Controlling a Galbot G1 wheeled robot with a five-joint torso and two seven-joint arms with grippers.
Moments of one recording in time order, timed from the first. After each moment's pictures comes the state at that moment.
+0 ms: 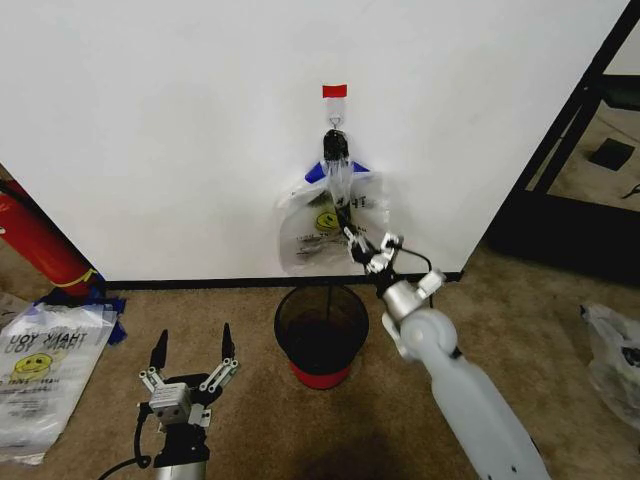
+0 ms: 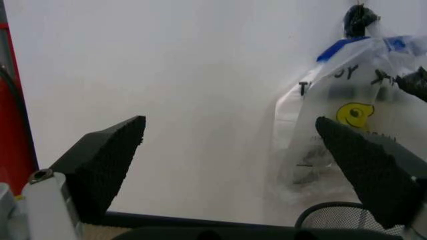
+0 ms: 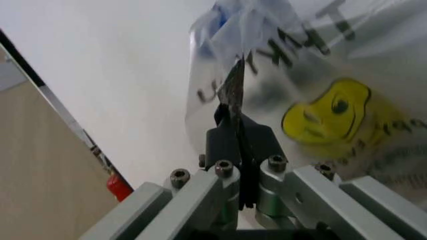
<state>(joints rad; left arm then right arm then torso) 1.89 -1.37 -0.39 -2.25 0.03 -0.46 -0.34 -0.95 1.28 0.19 1.72 0.96 0.01 -0.27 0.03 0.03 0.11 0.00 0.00</state>
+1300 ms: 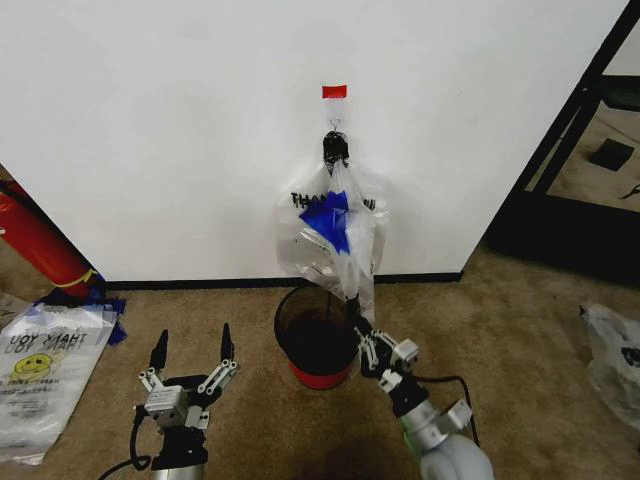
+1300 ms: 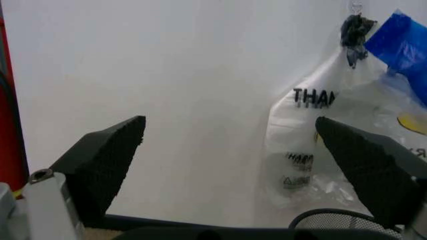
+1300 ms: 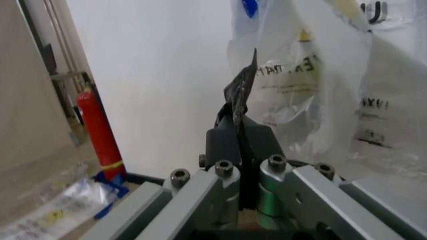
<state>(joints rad) 1.89 -1.32 -0.38 -2.25 -0.03 -0.50 -0.34 -1.56 1.37 0.32 1.92 0.32 0.38 -0.40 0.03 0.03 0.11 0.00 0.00</state>
